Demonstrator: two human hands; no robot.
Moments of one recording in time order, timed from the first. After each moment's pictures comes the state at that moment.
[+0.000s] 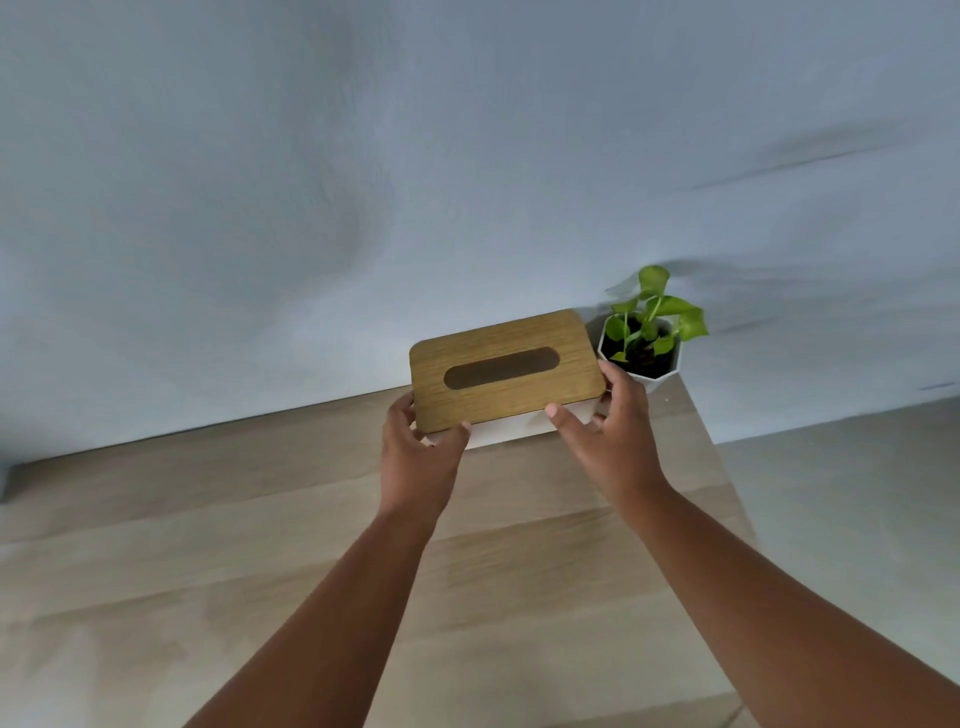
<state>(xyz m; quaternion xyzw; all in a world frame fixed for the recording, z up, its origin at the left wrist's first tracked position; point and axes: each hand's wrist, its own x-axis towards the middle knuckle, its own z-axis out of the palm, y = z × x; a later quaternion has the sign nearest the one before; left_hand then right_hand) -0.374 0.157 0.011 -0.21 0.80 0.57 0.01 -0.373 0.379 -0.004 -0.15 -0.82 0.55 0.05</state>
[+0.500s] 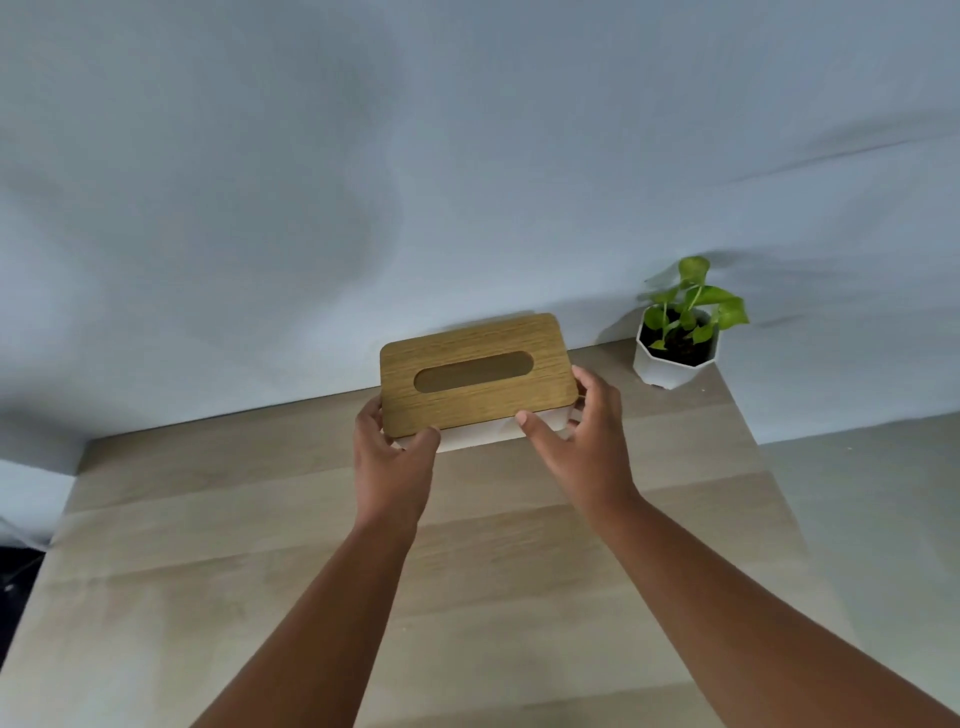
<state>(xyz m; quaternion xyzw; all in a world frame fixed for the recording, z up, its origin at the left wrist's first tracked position) -0.340 0.089 0.038 -0.26 0.77 0.58 -0.03 -0.346 0.299 0.012 -0.11 -0.82 0.55 0.07</state>
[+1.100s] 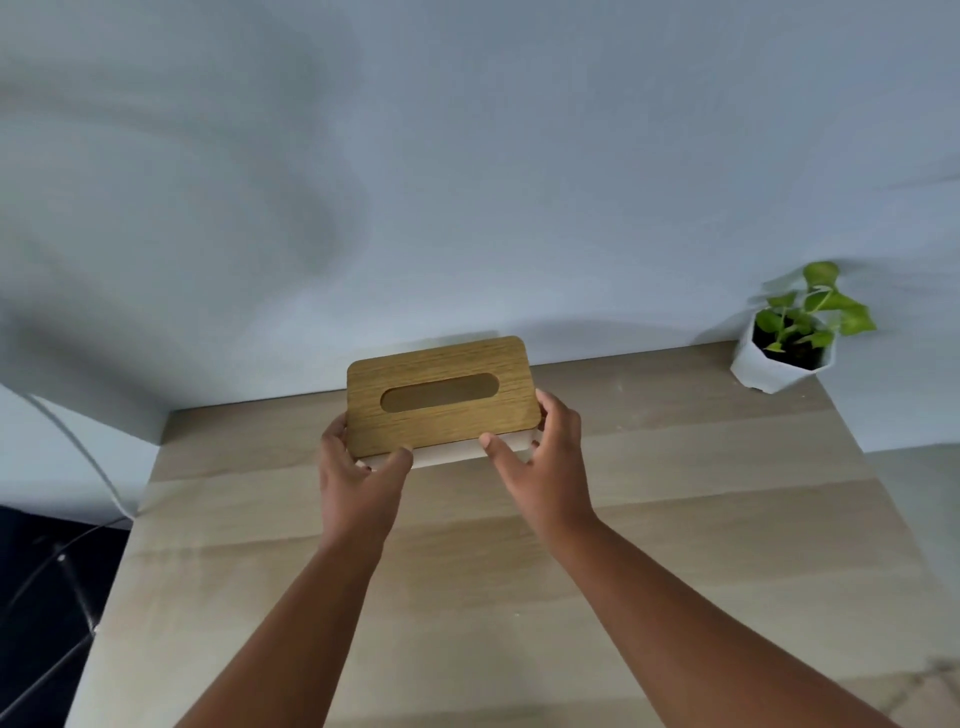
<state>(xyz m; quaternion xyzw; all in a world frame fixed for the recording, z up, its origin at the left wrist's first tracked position) -0.307 -0.083 0.042 -0.29 0.77 0.56 -0.07 -0.323 0.115 0.018 -0.07 -0.83 0.55 0.04</state>
